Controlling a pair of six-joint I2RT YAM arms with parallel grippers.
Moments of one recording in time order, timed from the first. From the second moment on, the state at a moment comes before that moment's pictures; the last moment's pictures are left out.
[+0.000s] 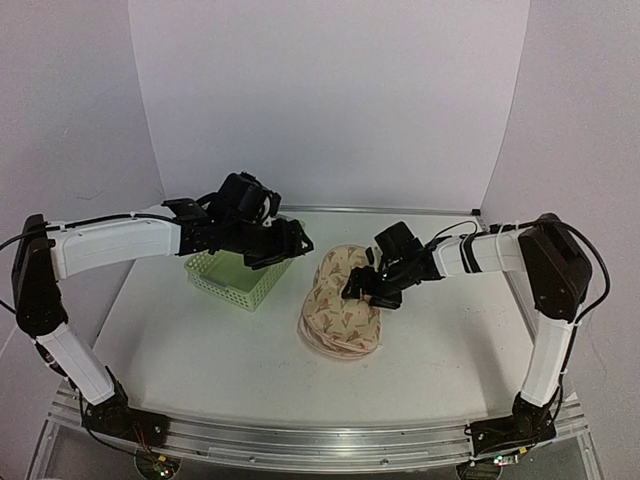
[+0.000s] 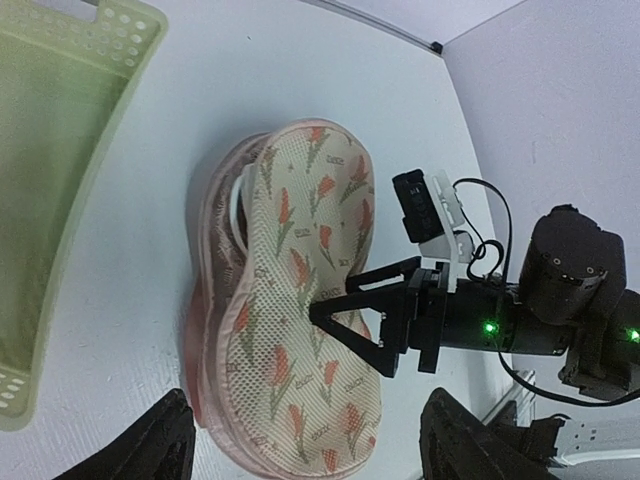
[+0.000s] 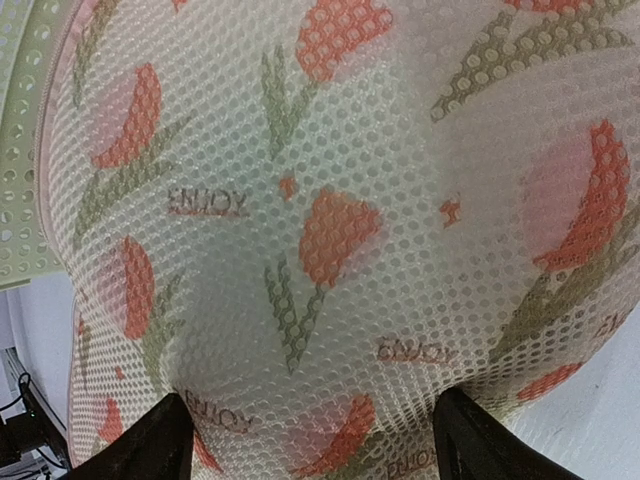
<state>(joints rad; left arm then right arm) -0.83 1.61 1.31 -0.37 0.07 -0.80 0.66 1.91 1.15 -0.22 -0.24 0.67</state>
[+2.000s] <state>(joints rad) -0.67 2.10 1.49 -0.37 0.63 -0.65 0.66 1.51 1.06 -0.33 -0.27 0.65</state>
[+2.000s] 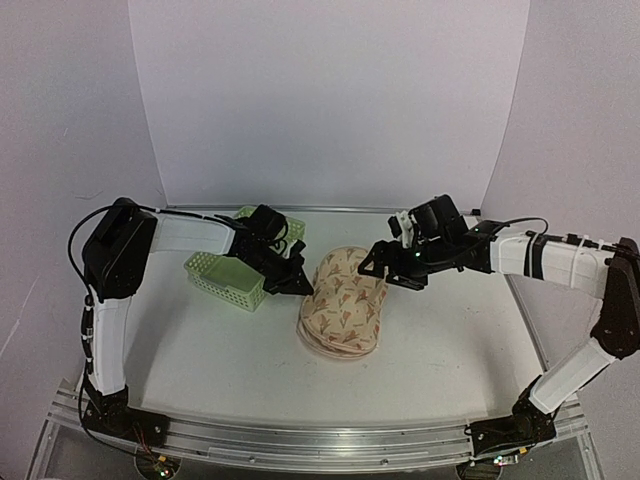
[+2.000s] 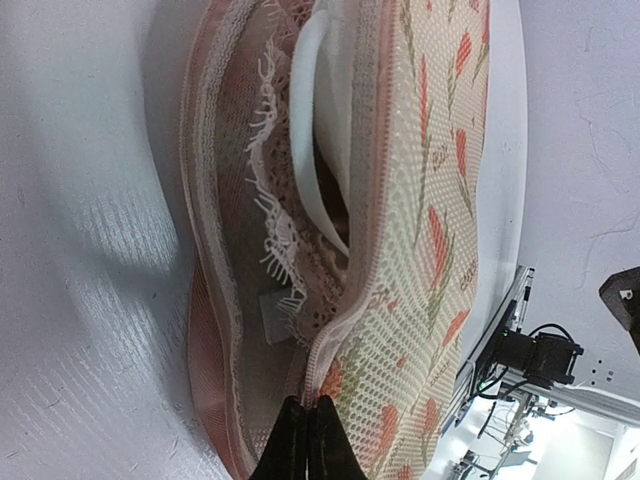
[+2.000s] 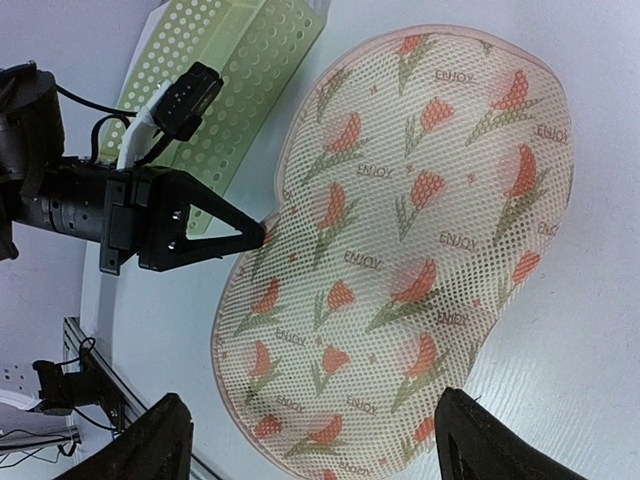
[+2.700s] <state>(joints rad) -0.73 1.99 1.56 -0.37 0.67 -0.65 0.66 1.35 0.99 -0.34 -0.17 0.64</state>
